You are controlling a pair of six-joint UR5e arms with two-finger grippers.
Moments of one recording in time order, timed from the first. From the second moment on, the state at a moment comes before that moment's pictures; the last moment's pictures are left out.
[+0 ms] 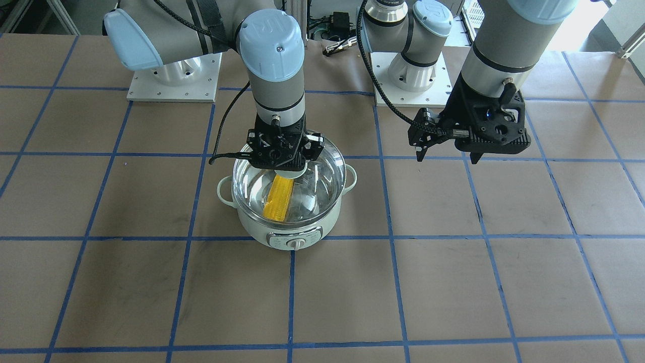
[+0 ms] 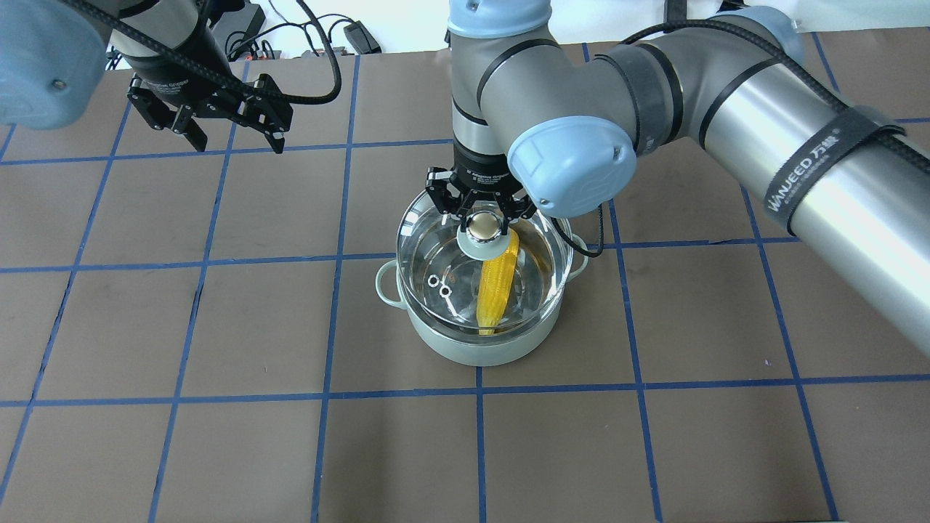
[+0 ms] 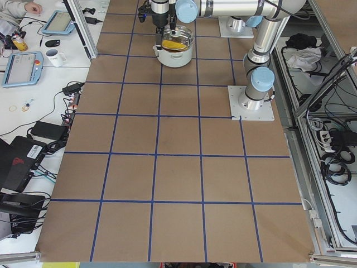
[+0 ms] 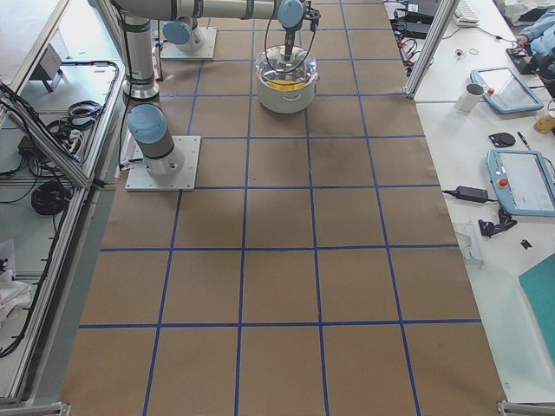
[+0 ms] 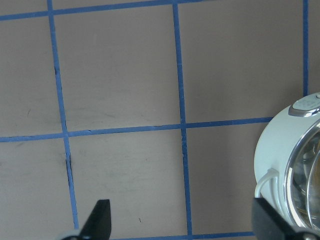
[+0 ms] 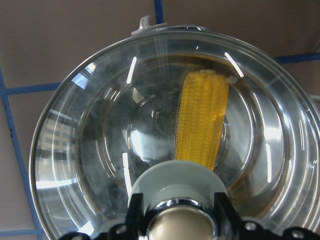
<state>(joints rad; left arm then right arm) -1.55 -1.63 -1.54 -1.49 1.60 0.08 1.97 -1.31 1.57 -1.78 -1.50 0.50</state>
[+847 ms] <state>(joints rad) -1.55 -1.63 -1.55 -1.49 1.62 0.00 1.98 -1.30 1.58 -1.81 -1.54 0.49</state>
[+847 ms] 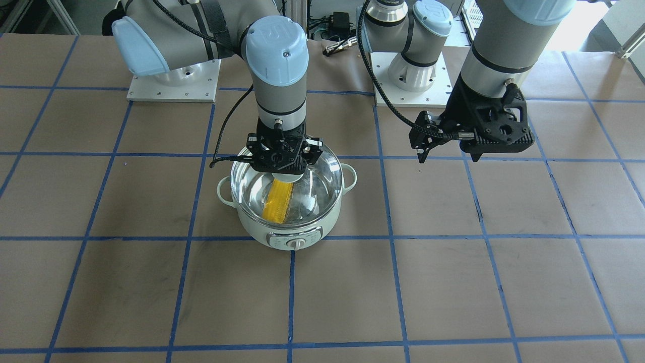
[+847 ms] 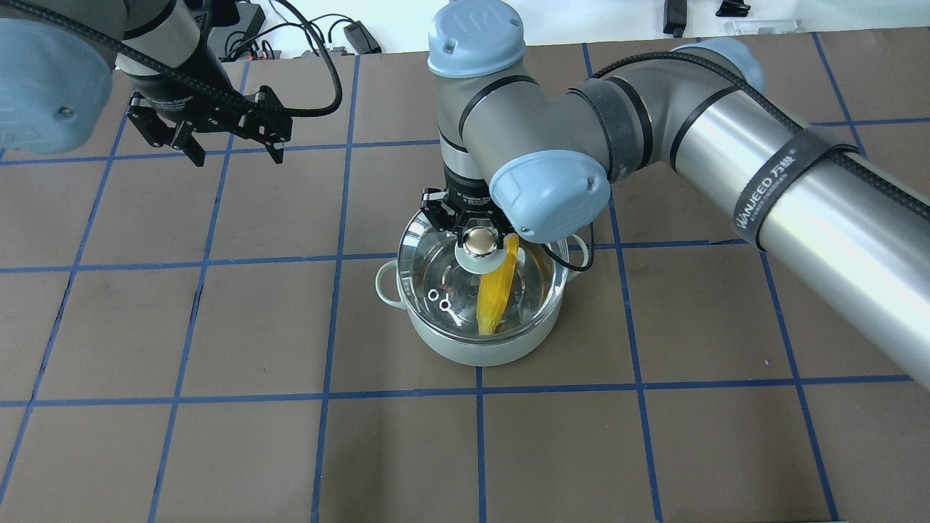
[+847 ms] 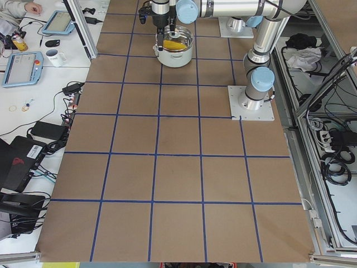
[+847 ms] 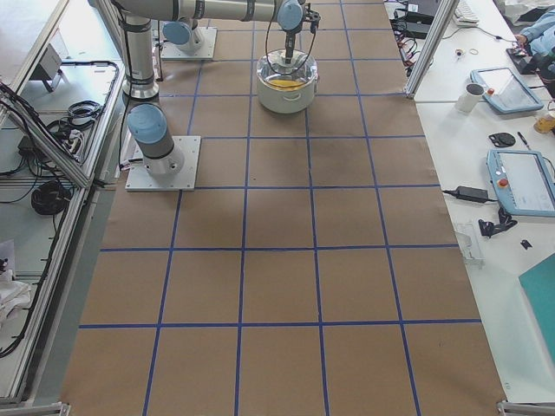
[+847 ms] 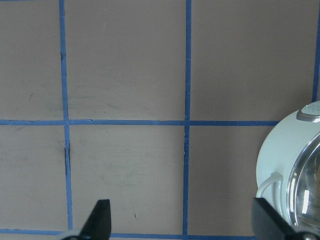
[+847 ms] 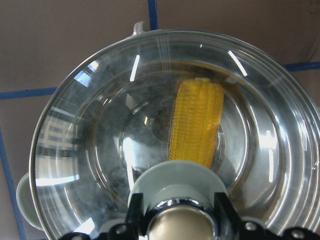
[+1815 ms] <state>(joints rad) -1.56 -1.64 -1.55 -1.48 1.69 0.00 1.98 -1.29 1.59 -1.83 -1.53 0.49</state>
